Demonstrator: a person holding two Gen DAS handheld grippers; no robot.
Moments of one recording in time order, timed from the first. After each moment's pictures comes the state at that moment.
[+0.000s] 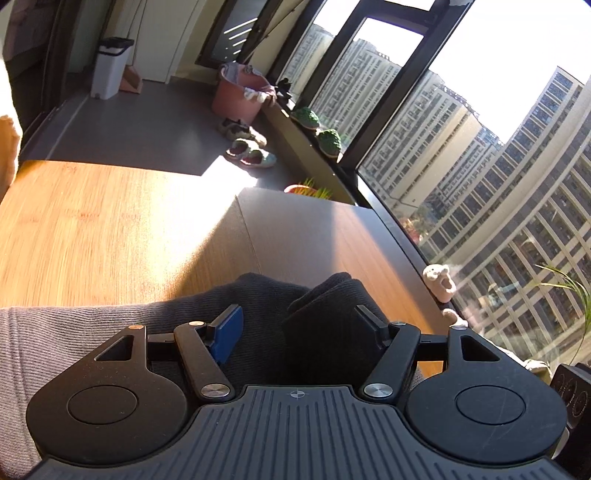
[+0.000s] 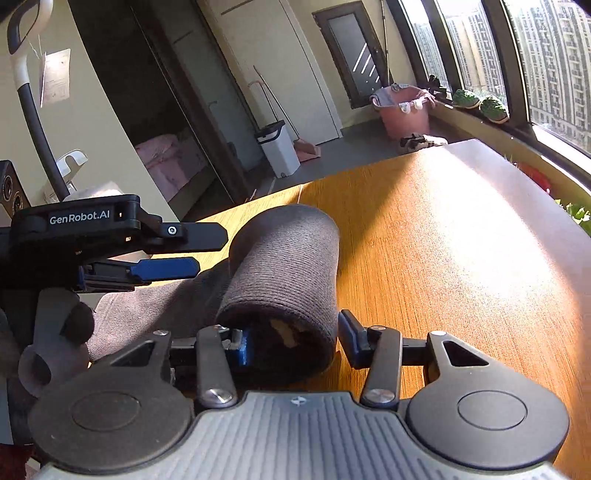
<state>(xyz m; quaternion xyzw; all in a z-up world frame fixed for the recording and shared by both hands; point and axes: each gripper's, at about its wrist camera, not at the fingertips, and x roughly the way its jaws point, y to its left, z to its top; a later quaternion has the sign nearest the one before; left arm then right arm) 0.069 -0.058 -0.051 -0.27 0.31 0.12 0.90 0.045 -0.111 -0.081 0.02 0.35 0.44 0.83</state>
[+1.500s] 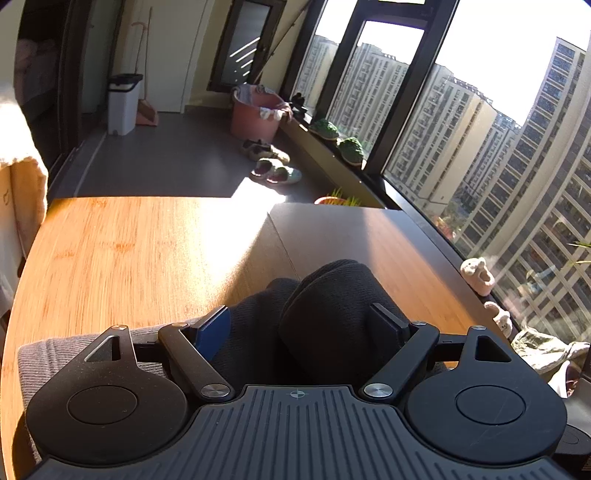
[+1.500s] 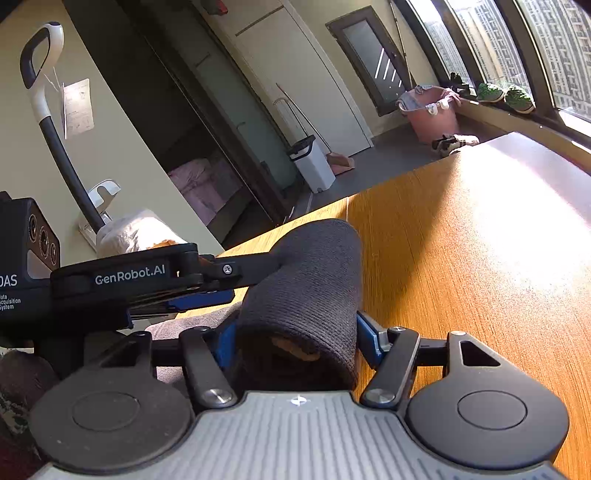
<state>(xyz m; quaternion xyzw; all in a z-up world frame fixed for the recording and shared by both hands) 0.066 -0.059 -0.046 -0.22 0.30 0.16 0.91 0.038 -0.082 -0.078 0.09 0.34 0.48 0.80</state>
